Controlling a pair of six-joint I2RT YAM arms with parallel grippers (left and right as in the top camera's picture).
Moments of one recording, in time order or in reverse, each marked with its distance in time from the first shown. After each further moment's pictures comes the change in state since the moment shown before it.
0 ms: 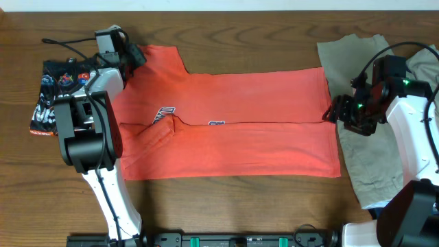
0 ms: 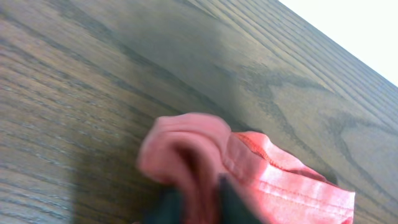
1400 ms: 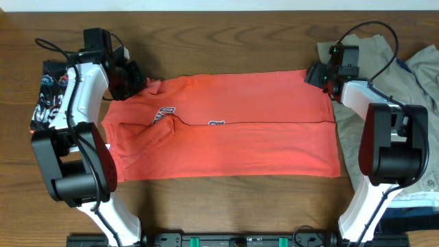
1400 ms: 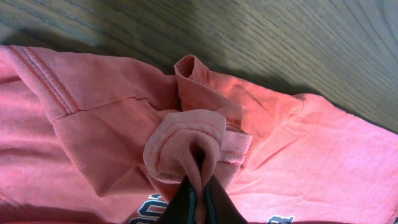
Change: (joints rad) left arm 0.006 -0.302 0.011 -0.837 0.193 0.081; right arm 0.126 0.497 0.003 1.028 0.200 0.163
